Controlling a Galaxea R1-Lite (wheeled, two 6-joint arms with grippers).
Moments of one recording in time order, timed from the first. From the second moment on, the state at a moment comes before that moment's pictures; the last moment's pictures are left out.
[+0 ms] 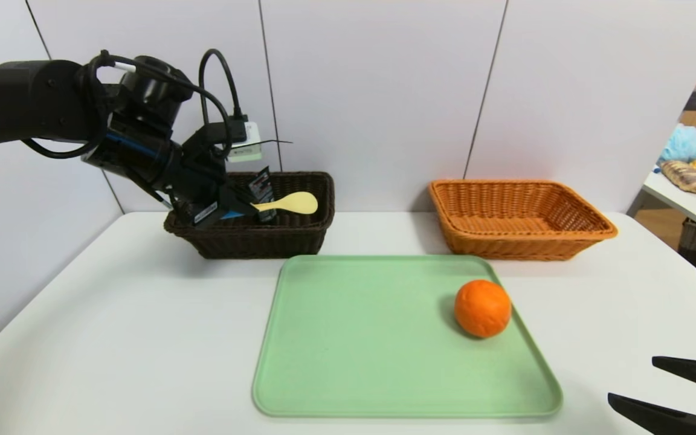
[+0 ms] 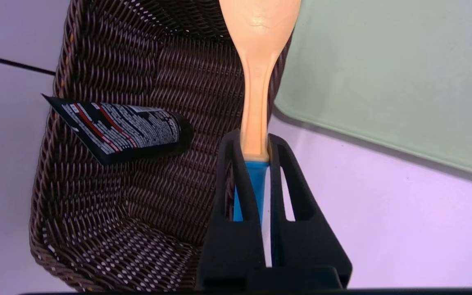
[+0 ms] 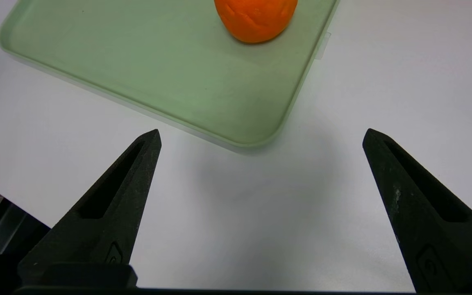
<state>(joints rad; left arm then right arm) -0.21 1.94 -1.82 0.66 -0.43 1.02 0.09 0.92 -0.43 0.08 0.38 -0.06</state>
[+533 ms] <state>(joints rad) -0.15 2.10 -1.96 0.66 -0.48 1.16 0.09 0.91 -0.41 0.08 0.37 -0.06</state>
